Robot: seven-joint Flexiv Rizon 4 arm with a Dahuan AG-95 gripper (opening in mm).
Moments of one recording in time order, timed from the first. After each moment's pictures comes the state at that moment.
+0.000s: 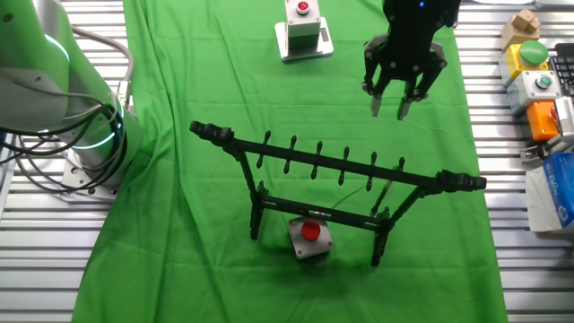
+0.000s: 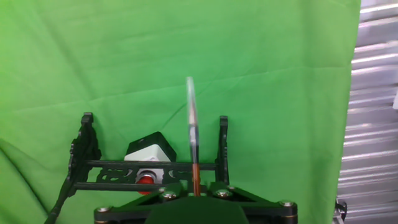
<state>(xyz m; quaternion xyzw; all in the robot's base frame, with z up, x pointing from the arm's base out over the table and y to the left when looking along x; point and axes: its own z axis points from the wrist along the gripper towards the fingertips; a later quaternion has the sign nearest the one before) 0.521 -0.030 0.244 0.62 -0.73 0.18 0.22</state>
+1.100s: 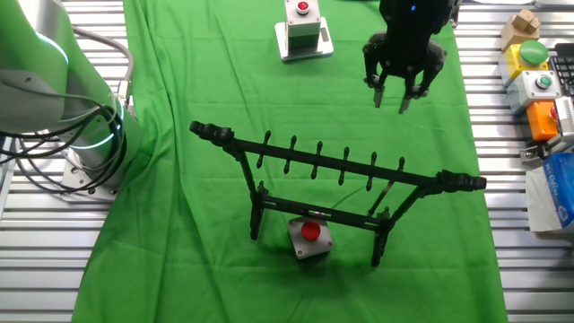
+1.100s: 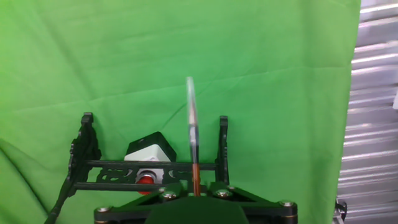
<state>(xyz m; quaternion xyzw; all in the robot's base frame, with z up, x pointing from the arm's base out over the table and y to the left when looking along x) 0.530 -0.011 0.231 0.50 -0.85 0.14 0.09</state>
